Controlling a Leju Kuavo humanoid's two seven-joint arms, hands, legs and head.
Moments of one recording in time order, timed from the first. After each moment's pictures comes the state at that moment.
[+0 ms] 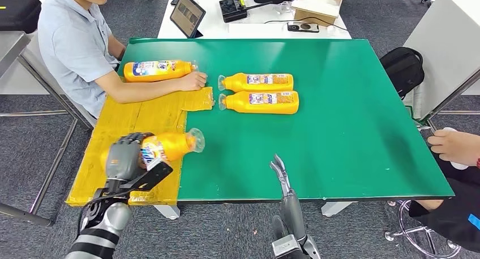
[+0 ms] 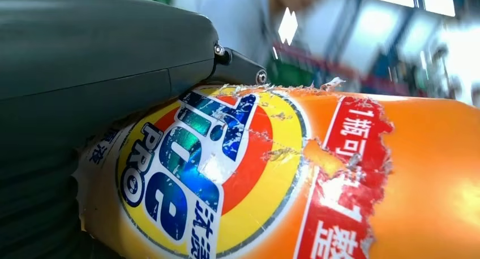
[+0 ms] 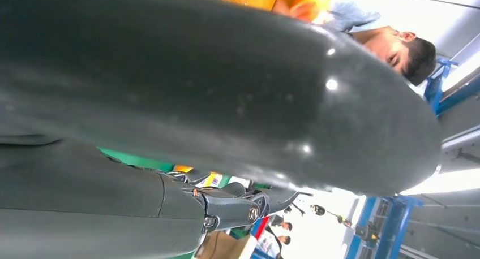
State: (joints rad) left arm -0.23 0.00 -0.19 -1.19 -1.02 0.34 -0.32; right arm 0.17 0.10 0.37 -1.48 0.22 -0.35 -0.66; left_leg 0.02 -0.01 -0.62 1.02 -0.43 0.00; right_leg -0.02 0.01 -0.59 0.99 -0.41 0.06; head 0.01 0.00
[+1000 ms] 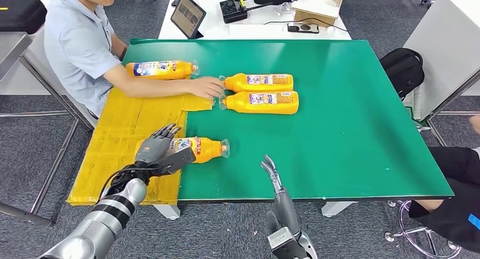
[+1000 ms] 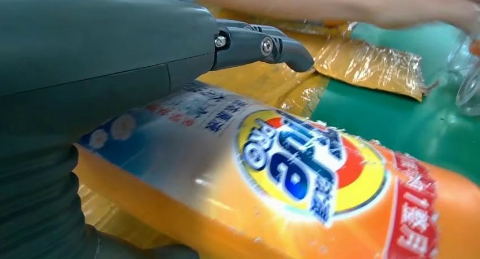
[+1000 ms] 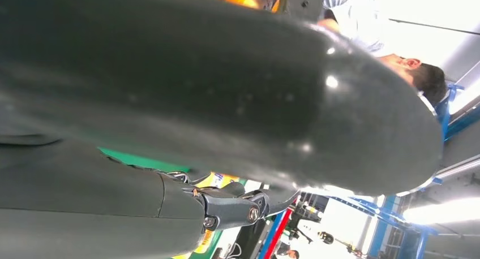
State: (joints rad) left arm -0.53 -0.04 -0.32 -0.71 -0.95 0.10 -0.21; right arm 0.13 0.12 0.35 -1.41 0.23 -0.27 -0.66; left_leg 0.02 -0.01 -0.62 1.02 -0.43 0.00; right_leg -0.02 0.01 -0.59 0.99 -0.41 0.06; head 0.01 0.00
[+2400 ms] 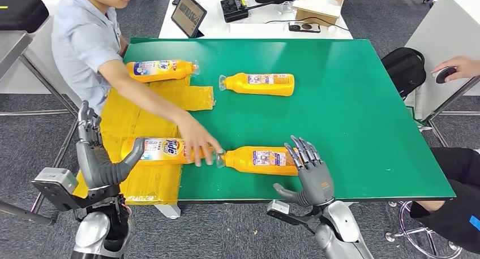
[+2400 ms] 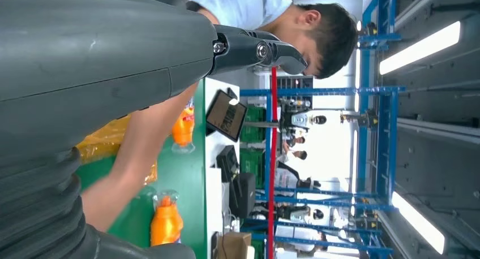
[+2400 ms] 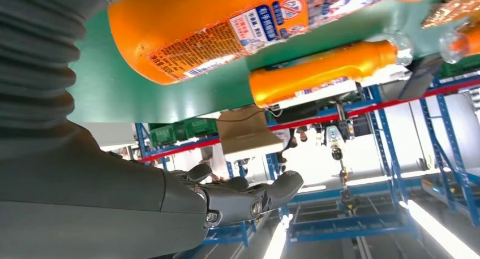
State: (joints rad) left arm -0.04 -0.12 -0.20 -1.68 -0.01 0.28 -0.58; right arm -0.12 -0.04 0.16 -1.09 0.98 -0.68 -0.44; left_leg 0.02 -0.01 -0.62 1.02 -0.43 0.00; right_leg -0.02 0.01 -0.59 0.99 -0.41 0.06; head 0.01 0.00
